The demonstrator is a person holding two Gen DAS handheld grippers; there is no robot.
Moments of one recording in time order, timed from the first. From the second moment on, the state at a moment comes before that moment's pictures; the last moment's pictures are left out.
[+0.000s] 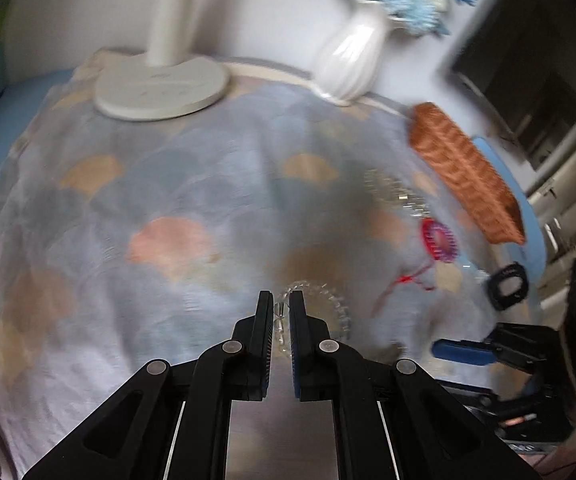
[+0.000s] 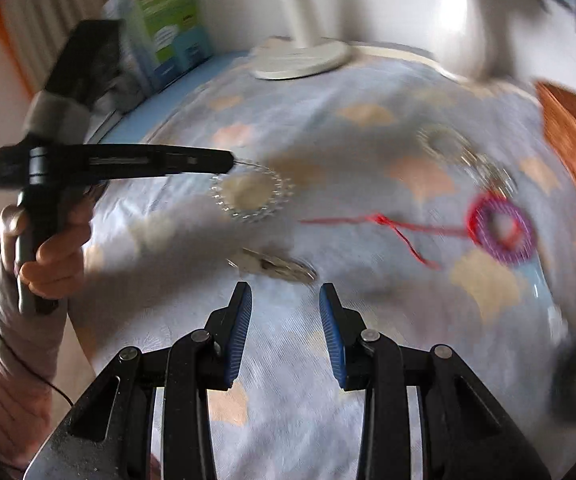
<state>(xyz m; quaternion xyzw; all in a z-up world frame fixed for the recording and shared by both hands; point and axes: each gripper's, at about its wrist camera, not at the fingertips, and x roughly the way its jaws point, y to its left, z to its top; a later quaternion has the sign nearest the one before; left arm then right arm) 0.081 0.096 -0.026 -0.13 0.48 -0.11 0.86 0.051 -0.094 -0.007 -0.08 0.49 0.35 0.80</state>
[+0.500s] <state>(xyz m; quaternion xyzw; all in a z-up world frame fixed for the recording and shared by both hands) 0.083 0.114 -0.045 -0.16 0.45 -0.13 0.87 0.070 -0.032 -0.025 -0.26 0.44 0.42 0.75</state>
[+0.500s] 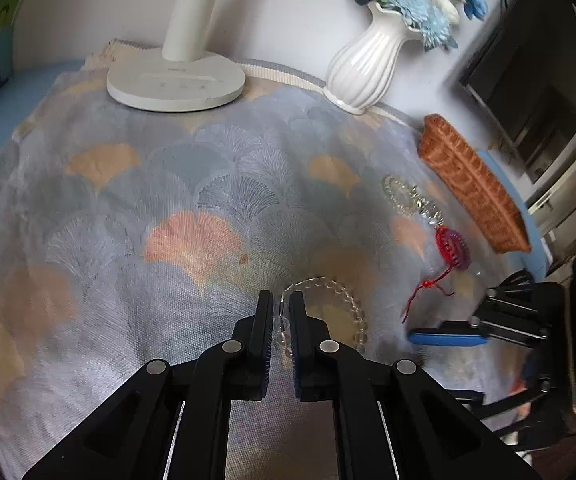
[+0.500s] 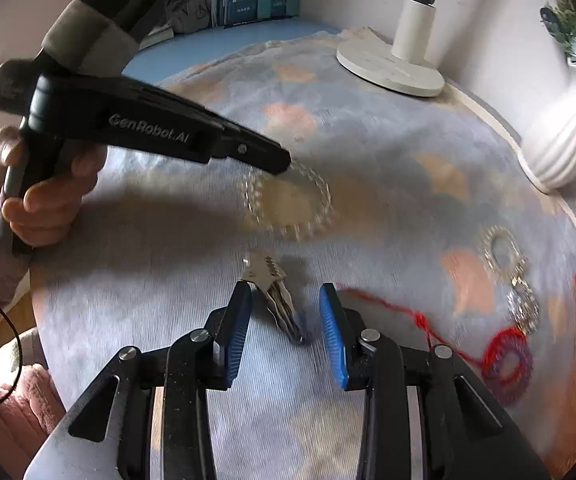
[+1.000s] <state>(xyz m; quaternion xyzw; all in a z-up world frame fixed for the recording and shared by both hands) 0.070 0.088 -0.038 -0.08 0.46 -0.10 0.88 0.047 -0.033 -0.023 -0.25 0.42 0.41 0.77</state>
